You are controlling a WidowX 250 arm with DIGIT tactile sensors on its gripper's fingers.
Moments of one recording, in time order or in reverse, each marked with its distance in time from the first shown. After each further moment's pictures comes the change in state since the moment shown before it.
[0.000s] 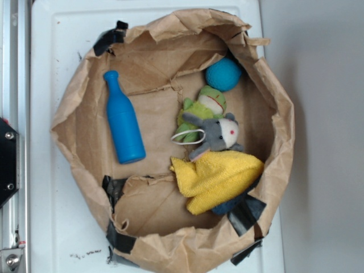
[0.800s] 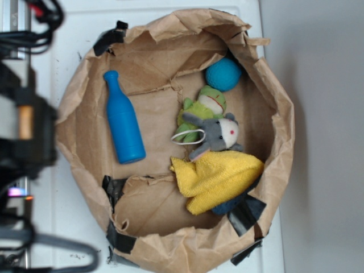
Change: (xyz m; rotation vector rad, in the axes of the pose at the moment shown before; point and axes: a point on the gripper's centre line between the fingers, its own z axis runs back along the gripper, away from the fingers) arm 0.051 0.002 -0.015 0.022 0.081 -0.105
